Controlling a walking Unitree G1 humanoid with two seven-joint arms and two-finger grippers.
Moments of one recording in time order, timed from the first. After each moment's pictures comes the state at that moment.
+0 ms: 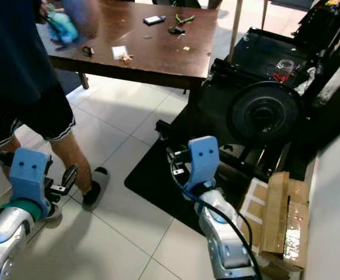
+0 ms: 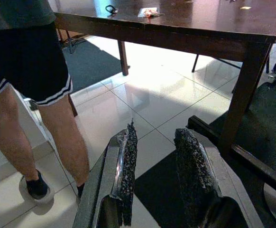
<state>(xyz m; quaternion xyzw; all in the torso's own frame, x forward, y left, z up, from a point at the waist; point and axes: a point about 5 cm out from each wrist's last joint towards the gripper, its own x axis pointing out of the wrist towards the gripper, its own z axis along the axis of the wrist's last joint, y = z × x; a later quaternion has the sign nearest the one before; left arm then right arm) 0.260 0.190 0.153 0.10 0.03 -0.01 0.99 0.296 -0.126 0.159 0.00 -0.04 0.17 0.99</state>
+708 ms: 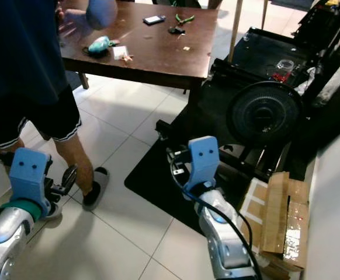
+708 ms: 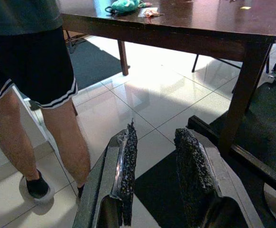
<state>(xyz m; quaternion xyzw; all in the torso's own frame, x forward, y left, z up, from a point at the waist) 0.260 0.190 0.153 0.10 0.03 -0.01 0.99 0.296 -0.126 0.159 0.00 -0.04 0.17 0.99</state>
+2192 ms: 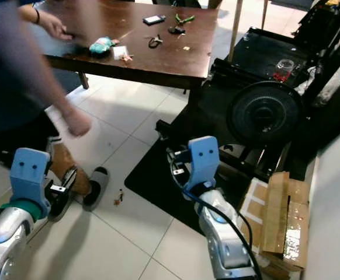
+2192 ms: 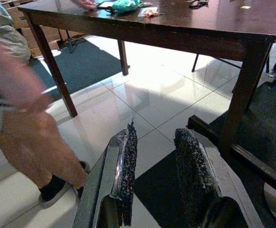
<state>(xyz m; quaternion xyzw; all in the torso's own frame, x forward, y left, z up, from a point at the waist) 0.260 0.190 0.152 0.10 0.03 -0.01 0.99 0.296 -0.126 0.159 0.00 -0.04 0.17 0.99</state>
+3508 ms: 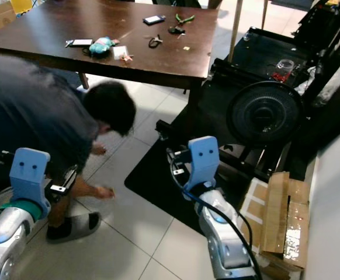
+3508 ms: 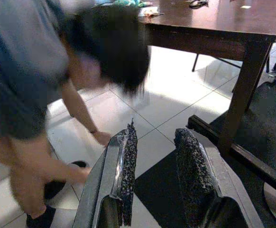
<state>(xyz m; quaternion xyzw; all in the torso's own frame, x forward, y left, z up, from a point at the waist) 0.260 0.190 0.152 0.10 0.03 -0.01 0.99 0.296 -0.126 0.159 0.00 -0.04 0.17 0.99</state>
